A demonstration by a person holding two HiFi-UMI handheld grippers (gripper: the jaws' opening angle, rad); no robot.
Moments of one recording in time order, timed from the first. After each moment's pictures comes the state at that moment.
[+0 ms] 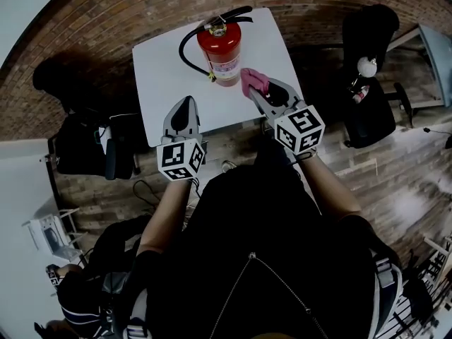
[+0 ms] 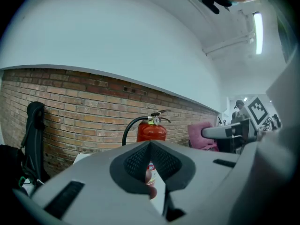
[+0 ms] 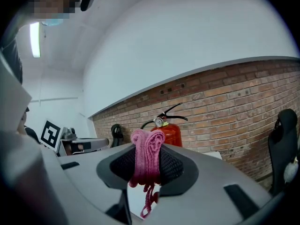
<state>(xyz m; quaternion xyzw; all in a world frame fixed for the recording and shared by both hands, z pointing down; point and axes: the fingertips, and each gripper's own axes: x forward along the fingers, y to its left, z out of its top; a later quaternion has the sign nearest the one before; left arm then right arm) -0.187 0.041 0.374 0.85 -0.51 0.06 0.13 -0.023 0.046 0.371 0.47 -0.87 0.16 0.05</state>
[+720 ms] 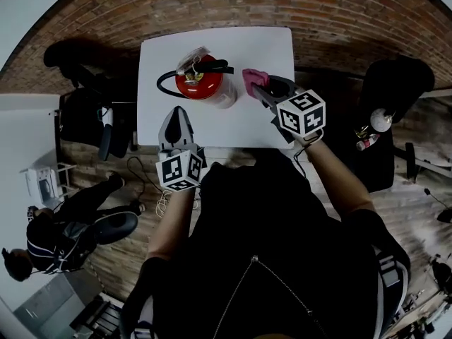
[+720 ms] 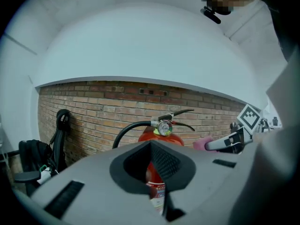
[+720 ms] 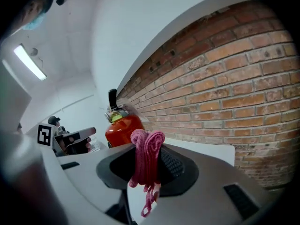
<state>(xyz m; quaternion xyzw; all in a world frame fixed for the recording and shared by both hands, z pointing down) -0.109 -0.058 0.376 0.71 -0.69 0.04 0.11 0.082 -0.137 0.438 0.29 -0.91 0.25 0.12</state>
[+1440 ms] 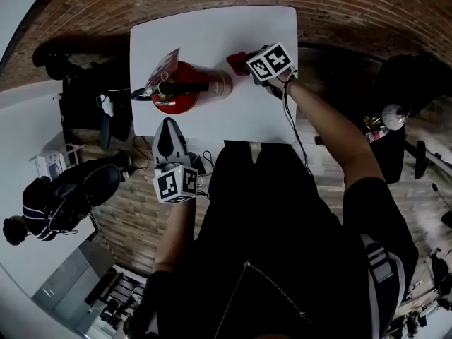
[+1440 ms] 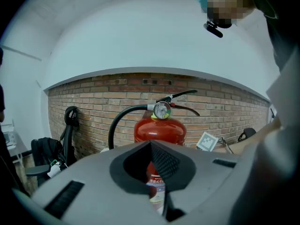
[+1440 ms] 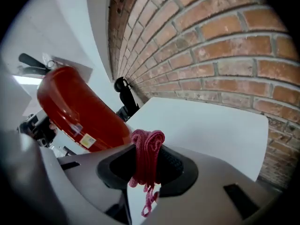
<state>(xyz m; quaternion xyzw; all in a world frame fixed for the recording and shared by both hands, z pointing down) -0.088 -0.080 0.414 0.67 -0.73 0.07 0.13 0.044 -0.240 0.640 0.13 -0.88 0.36 0.28</state>
